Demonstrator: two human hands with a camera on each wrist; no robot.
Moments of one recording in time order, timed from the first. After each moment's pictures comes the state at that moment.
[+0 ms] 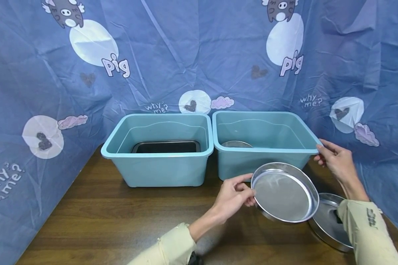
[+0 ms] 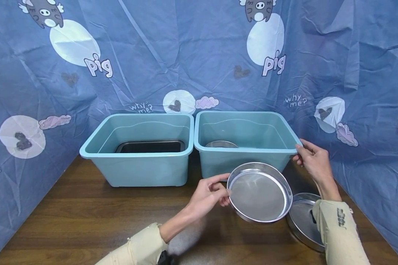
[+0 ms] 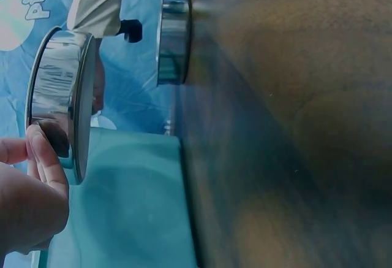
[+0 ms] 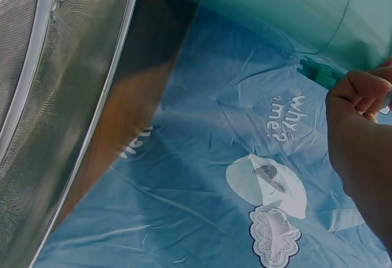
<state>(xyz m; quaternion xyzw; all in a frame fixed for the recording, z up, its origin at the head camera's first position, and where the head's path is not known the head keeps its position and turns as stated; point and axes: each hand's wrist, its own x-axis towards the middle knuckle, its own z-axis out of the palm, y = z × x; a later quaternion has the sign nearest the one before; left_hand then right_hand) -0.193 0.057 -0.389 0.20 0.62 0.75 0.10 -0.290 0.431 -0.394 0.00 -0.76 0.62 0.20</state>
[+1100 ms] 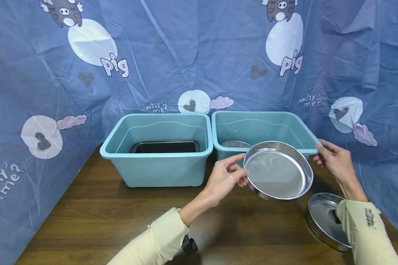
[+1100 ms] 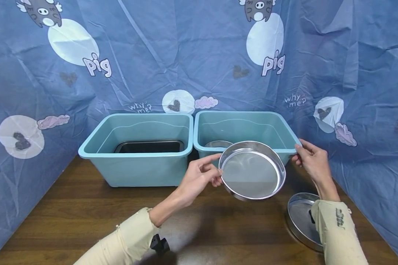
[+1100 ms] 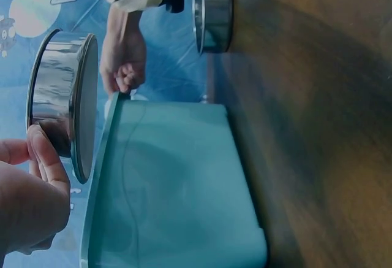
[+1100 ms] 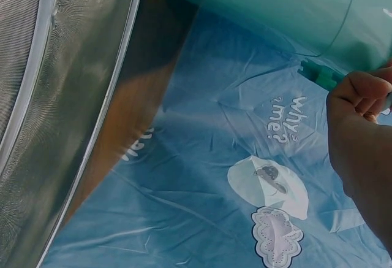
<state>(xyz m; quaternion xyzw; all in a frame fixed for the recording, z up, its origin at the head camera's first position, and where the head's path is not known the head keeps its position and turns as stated) -0.215 0.037 -0.348 0.22 0.63 0.74 0.07 -0.256 0.389 -0.356 0.01 -0.73 0.66 0.18</state>
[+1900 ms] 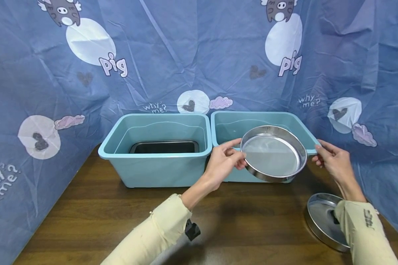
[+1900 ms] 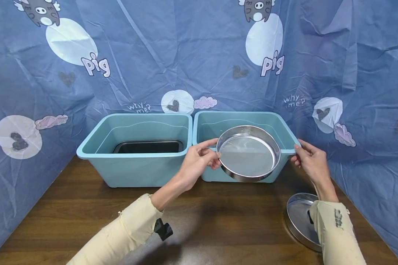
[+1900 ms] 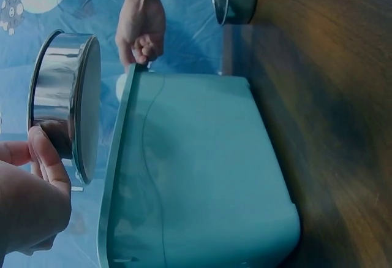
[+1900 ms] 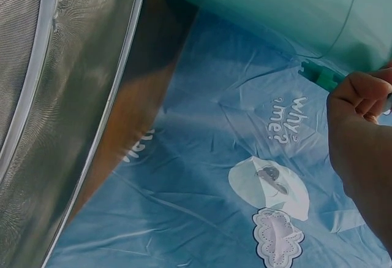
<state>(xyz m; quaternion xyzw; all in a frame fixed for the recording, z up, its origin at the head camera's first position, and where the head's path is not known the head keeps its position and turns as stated) -0.239 0.040 -0.324 0.21 0.63 0.74 0.04 -0.258 0.391 -0.360 0.01 -0.73 0.66 0.19</state>
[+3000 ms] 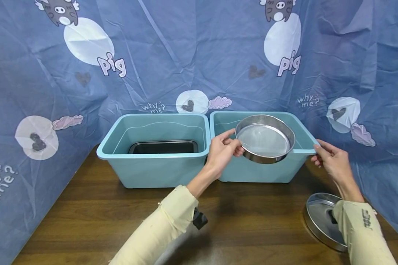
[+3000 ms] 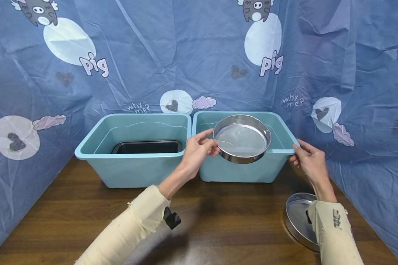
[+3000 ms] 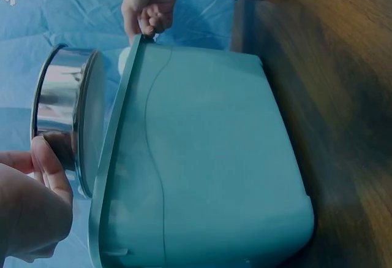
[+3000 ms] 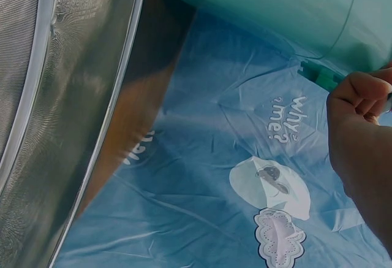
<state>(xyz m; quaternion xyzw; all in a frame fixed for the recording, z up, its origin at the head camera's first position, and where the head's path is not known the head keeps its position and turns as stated) -0.267 0.054 -0.317 0.15 0.61 0.78 0.00 -0.257 0.389 -0.361 0.02 -0.71 0.68 0.20</state>
